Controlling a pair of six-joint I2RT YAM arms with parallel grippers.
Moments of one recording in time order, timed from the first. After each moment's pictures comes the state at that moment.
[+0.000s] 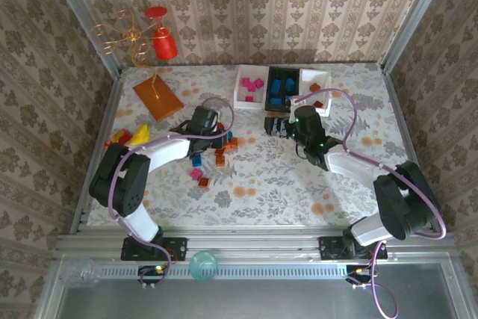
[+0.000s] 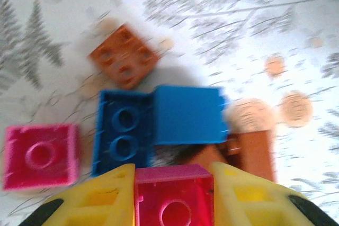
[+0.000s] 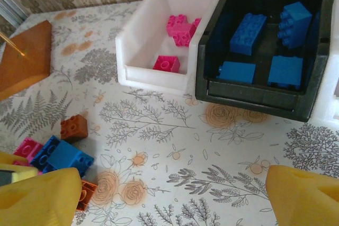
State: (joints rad) left arm -0.55 1.67 0.96 -0.17 0.02 -0.32; right arm 0.45 1.45 0.78 0.22 0.07 0.34
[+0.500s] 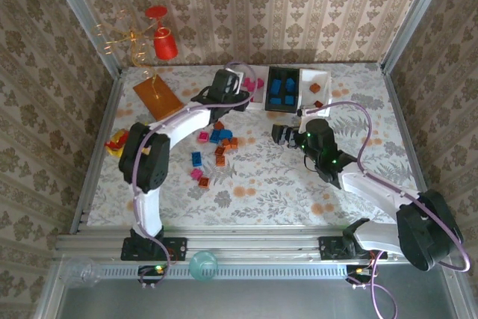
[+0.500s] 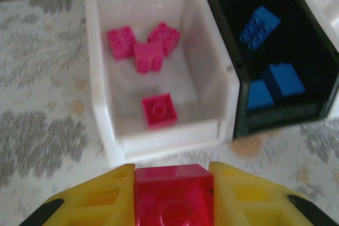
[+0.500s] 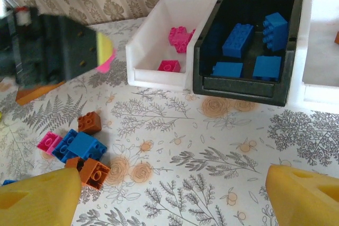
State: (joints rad) left arm -0.59 1.99 1.54 -0.18 -0.01 -0.22; right arm 0.47 1.22 0.62 0.22 0.11 0.36
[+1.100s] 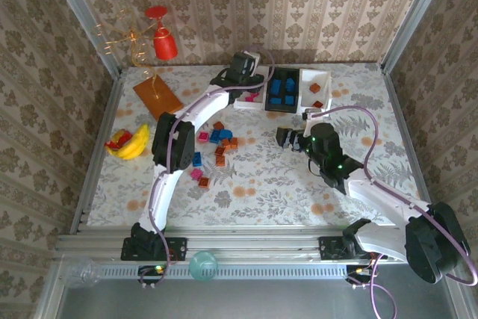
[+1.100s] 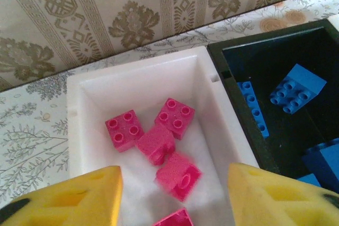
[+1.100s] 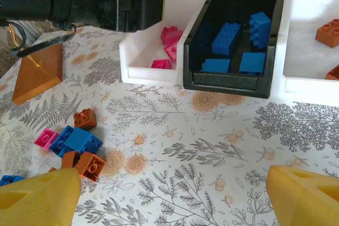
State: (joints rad) left arm -0.59 2.37 2.10 -0.33 -0.10 -0.08; right arm 0.47 1.13 0.58 0.16 0.13 0.37
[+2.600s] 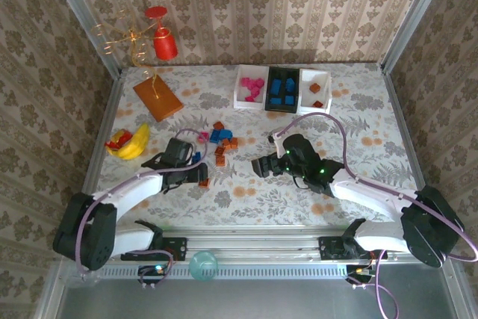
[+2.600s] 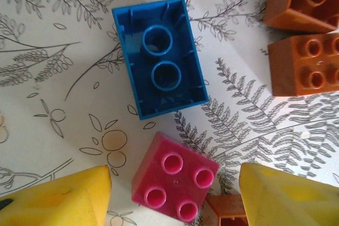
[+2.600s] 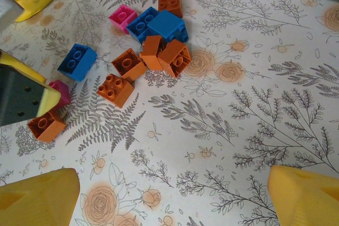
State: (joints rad) left arm -0.46 1.26 0.53 -0.34 0.06 -0.37; right arm 0.71 1.22 0.64 -0.02 -0.01 0.29
